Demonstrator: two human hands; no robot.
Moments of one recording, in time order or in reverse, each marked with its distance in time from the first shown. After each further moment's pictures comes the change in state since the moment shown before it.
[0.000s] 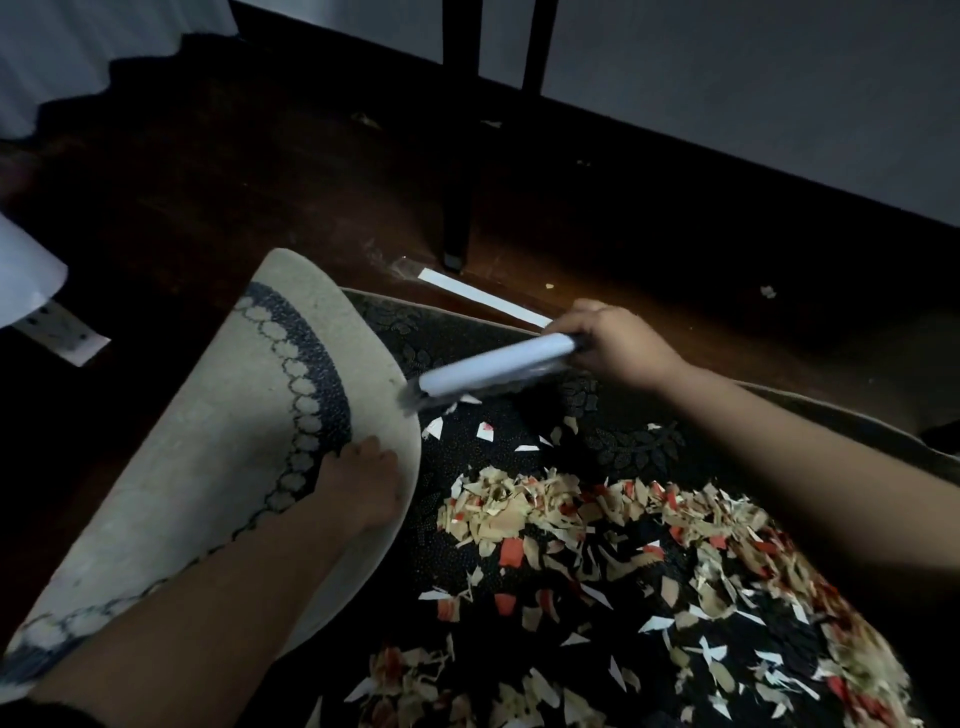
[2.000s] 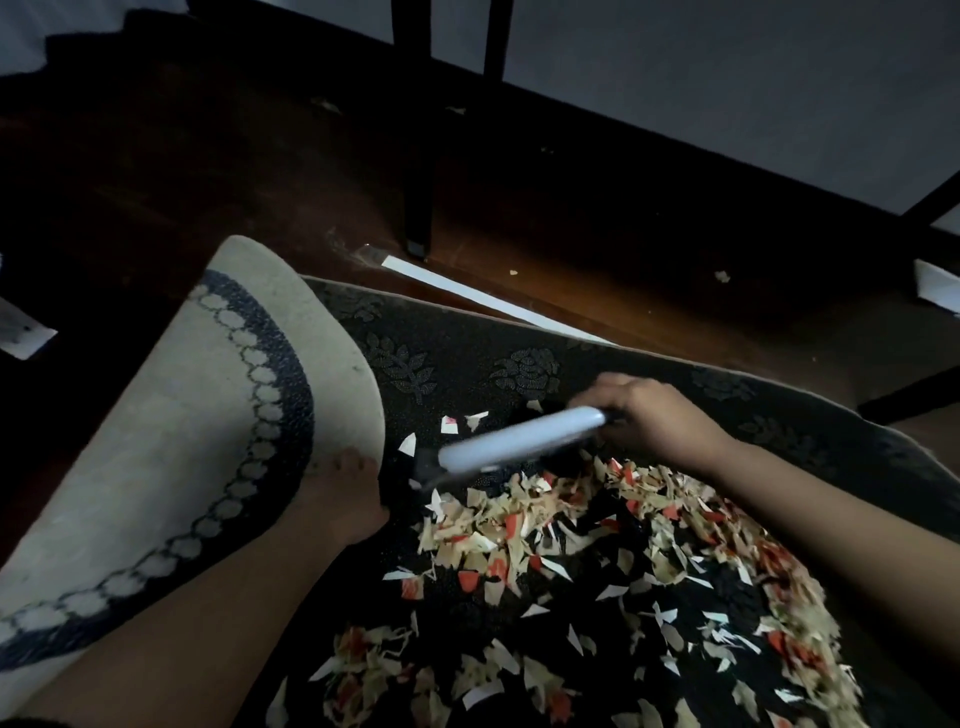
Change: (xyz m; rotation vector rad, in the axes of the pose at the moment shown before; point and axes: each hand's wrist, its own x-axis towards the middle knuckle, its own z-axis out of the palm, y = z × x) left_hand -0.006 0.028 0.023 -0.060 -0.044 -0.029; right_hand -0.110 0.028 0.002 0.016 -0.147 0.028
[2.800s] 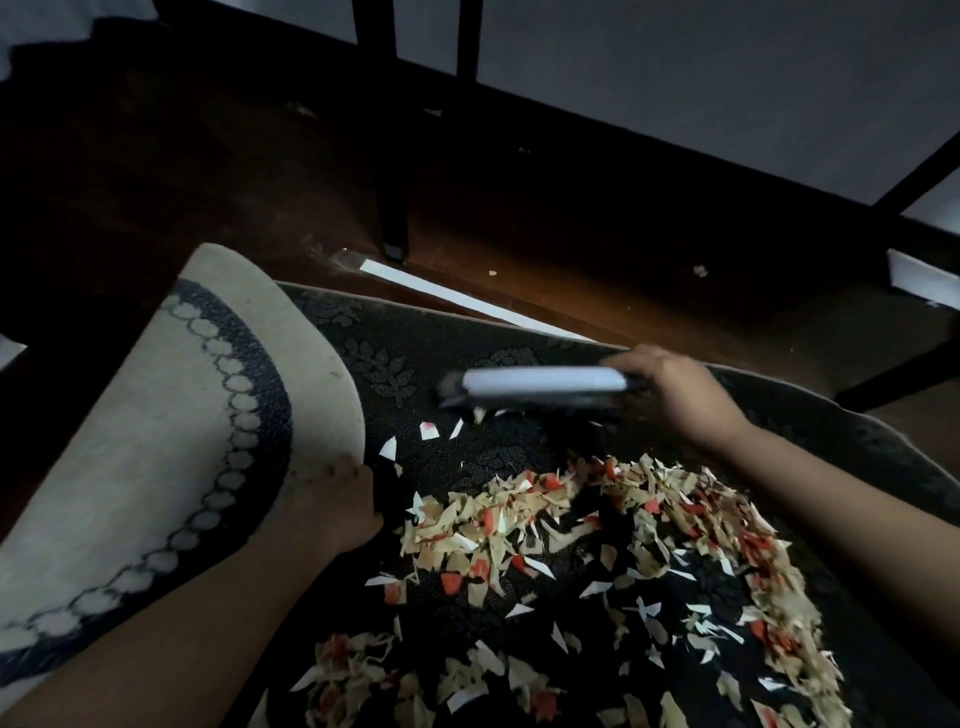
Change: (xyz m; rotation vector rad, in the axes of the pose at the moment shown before) left_hand -0.009 0.018 -0.013 0.048 -0.041 0.020; right_hand -0.015 0.030 -0.017 -0.054 0.204 0.166
